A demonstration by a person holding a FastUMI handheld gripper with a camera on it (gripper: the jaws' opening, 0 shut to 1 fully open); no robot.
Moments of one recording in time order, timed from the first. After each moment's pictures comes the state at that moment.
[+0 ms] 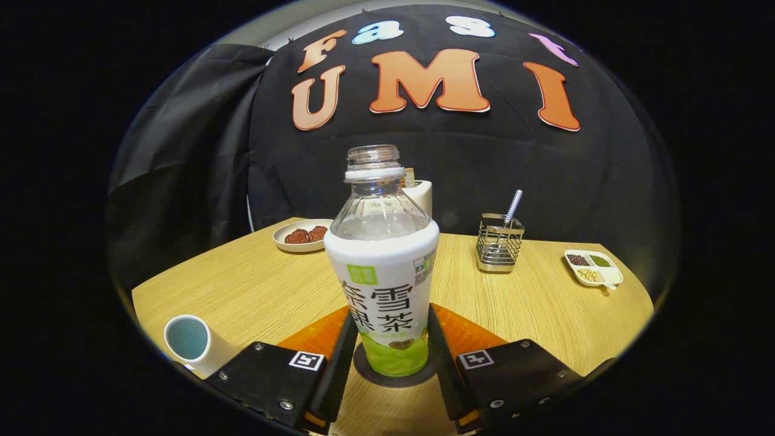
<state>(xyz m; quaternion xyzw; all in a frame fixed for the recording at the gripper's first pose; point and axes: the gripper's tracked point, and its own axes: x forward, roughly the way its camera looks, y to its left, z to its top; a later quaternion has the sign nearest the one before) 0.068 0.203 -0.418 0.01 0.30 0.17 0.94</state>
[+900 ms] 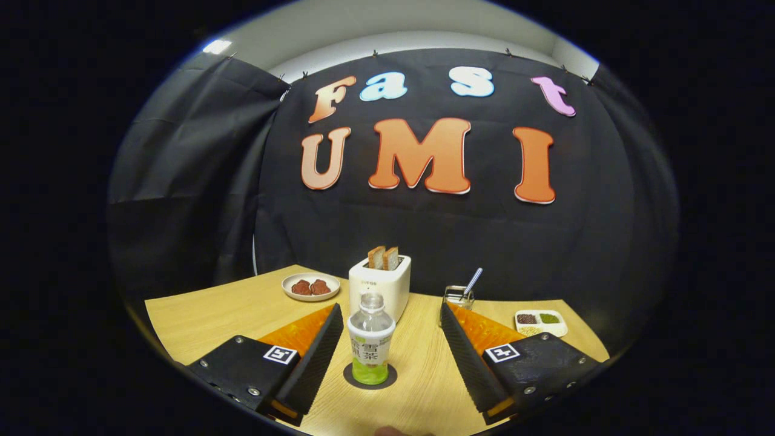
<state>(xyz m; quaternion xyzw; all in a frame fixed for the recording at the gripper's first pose) 0.054 0.135 -0.233 -0.01 0.16 0.15 0.97</state>
